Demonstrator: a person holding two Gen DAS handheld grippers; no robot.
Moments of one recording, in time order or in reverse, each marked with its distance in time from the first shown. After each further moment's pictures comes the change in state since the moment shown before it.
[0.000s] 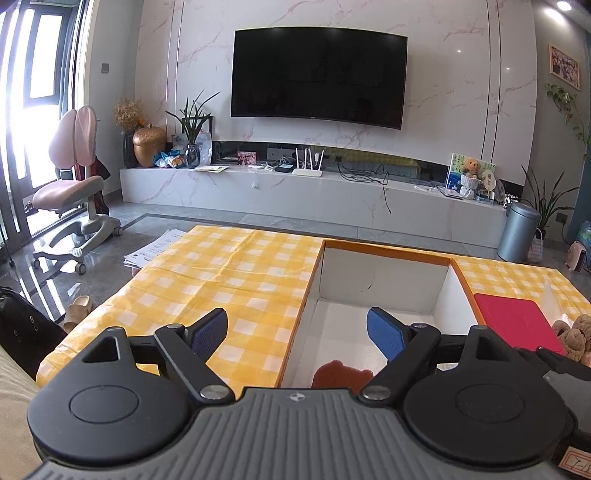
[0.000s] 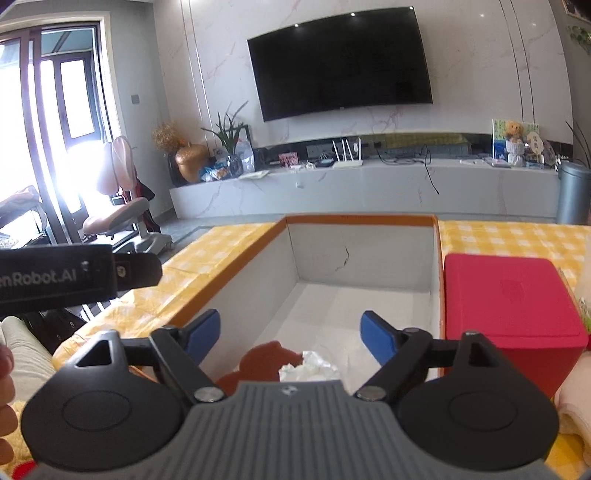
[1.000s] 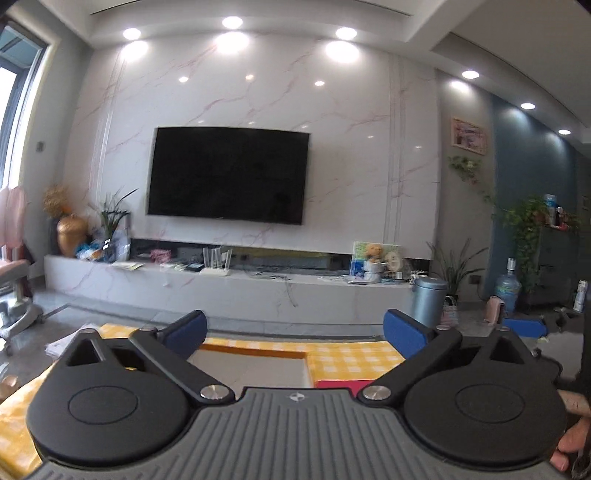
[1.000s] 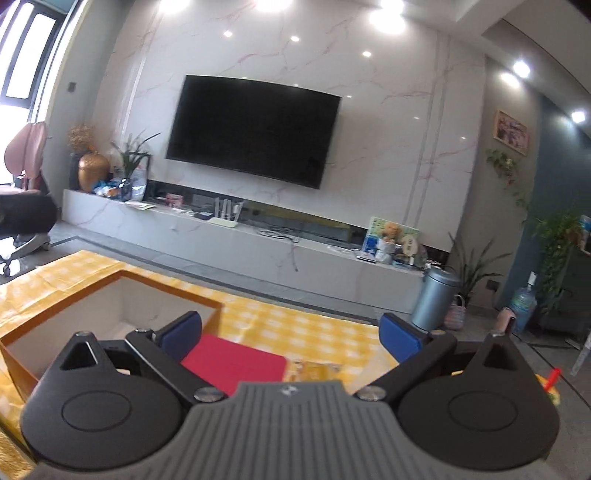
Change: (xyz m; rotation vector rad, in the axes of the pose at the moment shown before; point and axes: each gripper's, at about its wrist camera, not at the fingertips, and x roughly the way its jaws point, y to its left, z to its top) left arm -0.088 -0.099 0.013 0.065 -0.330 -0.286; right arm -0.143 -0.077 0.043 -0.243 -0.175 -0.469
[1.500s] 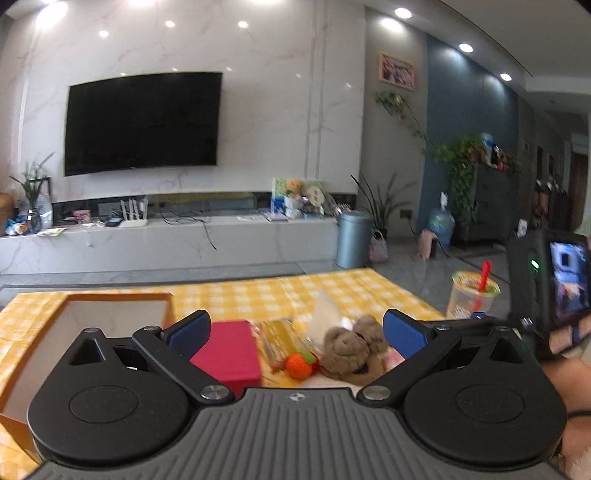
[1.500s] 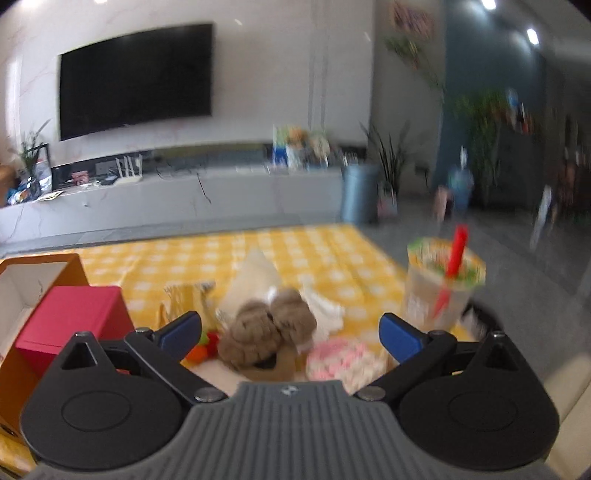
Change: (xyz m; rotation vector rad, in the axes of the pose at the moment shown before) left arm 0.046 -0.113 -0.047 0.086 0.224 -0.228; right arm 0.046 -0.149 -0.070 0.317 0.297 -0.195
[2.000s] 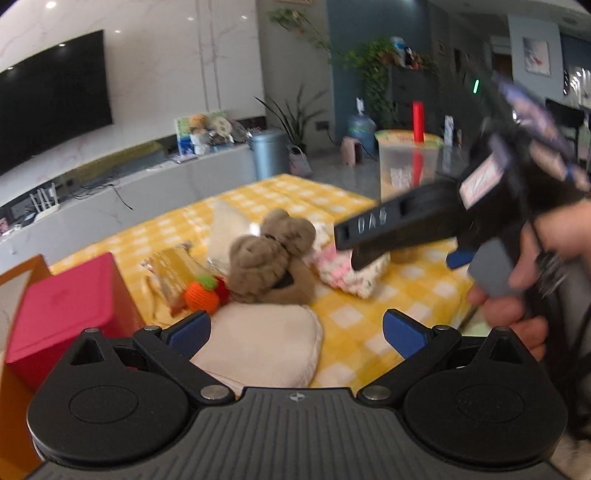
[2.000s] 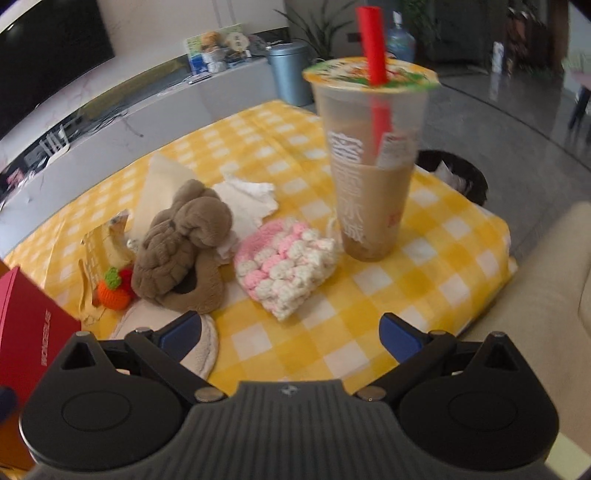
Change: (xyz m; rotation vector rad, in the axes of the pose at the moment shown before) left arm 0.093 -0.070 -0.089 0.264 0.226 -0.212; right arm 0.063 -0.059 -0.046 0.303 0.317 -0.098
